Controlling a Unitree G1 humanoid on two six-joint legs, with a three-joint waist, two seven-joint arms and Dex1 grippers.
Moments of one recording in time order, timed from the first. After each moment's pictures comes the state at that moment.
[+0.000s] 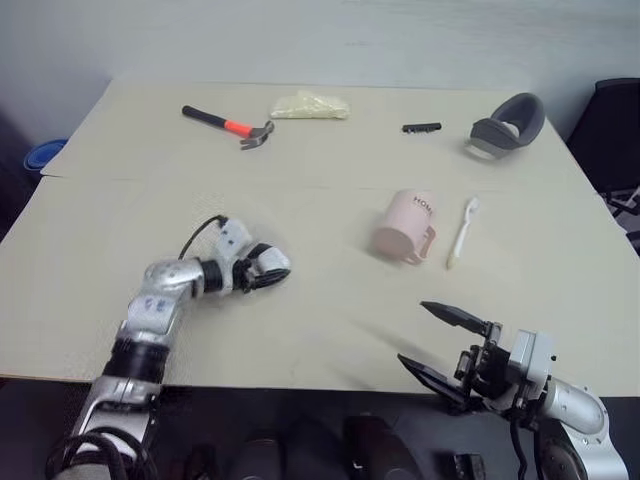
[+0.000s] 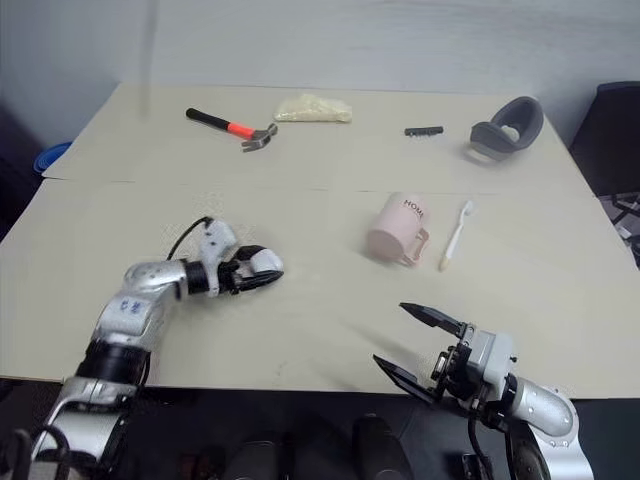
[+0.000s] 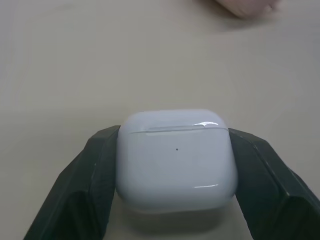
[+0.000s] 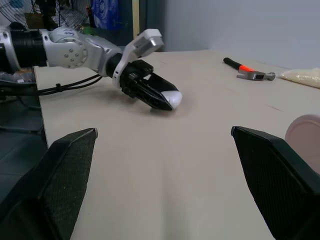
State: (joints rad) left arm -0.43 0.51 0.09 0.23 -0.24 0.23 -0.77; right arm 0.28 -0.48 -0.12 -0.34 0.56 -0.21 1.06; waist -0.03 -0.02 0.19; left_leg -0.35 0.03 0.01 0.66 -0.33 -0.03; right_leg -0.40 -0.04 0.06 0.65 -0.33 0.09
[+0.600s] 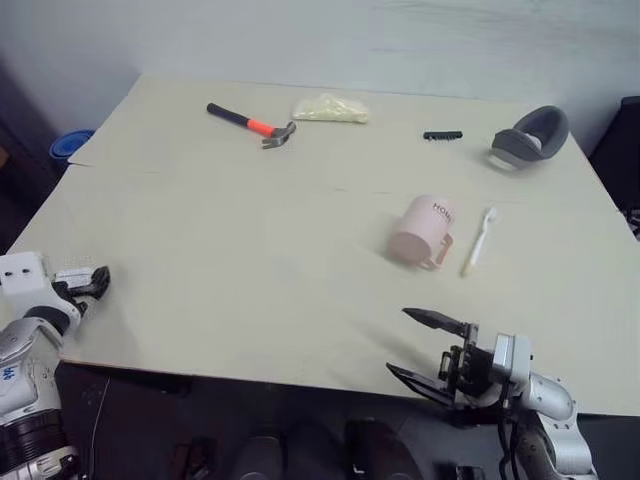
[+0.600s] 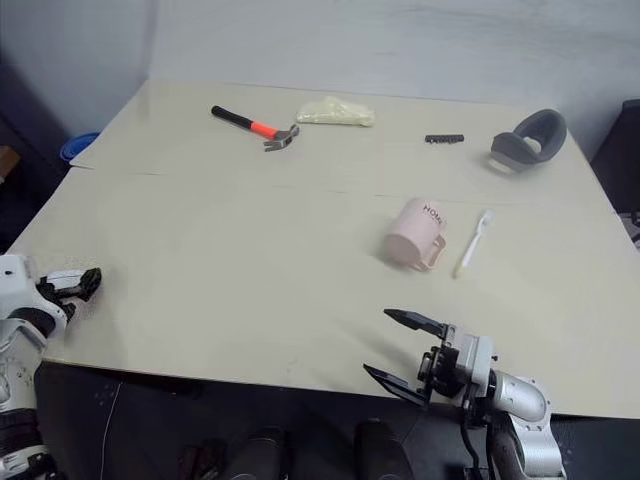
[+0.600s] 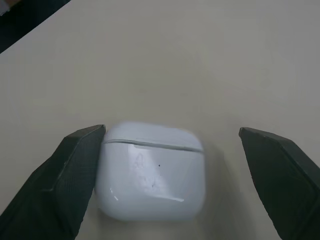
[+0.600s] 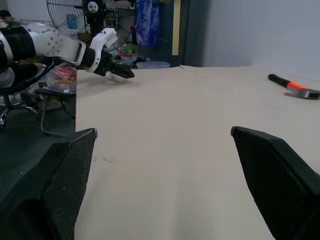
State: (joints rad) left arm -0.18 0.61 0.64 0.12 -0.31 0.54 -0.23; right arm 0.16 -0.42 -0.05 -0.11 0.57 -0.34 1.24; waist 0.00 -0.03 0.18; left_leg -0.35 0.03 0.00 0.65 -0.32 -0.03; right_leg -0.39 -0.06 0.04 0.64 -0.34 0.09
